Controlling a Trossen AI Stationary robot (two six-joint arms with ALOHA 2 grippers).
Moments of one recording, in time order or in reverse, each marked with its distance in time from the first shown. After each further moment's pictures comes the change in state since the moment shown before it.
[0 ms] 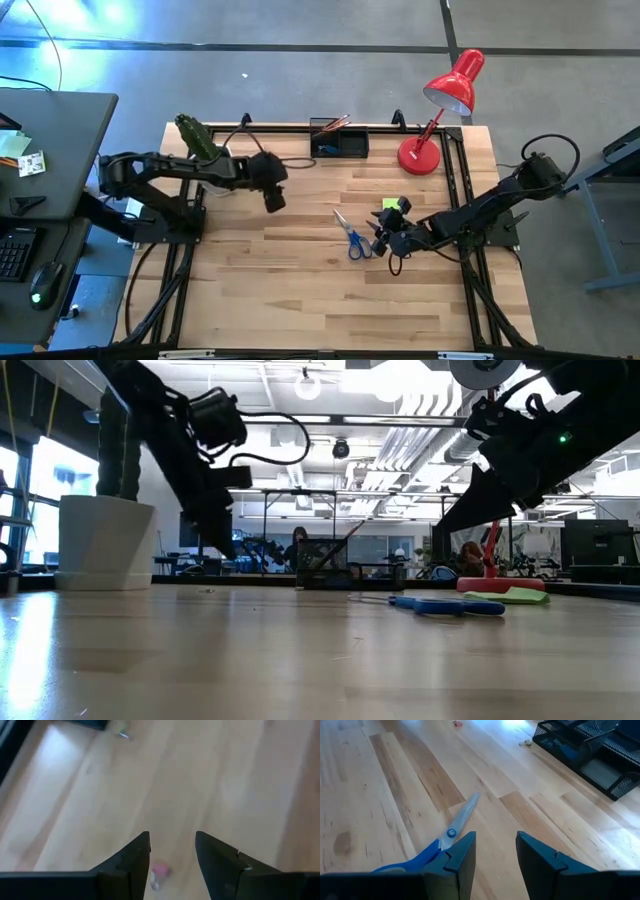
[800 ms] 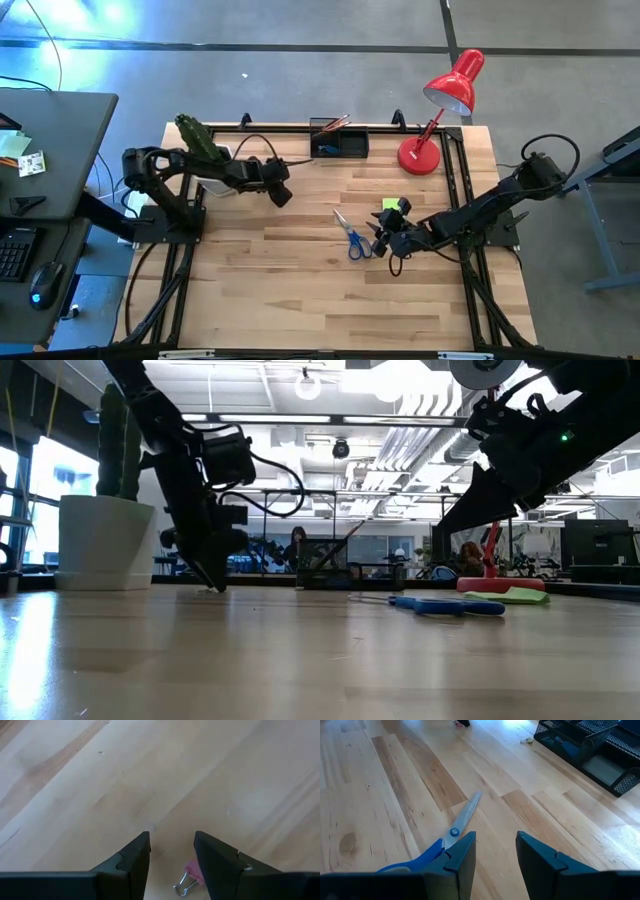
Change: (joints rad) left arm 0.016 0.200 0.003 0.003 -0.162 -0.405; right arm 0.006 0.000 0.000 -0.003 -0.005 0.028
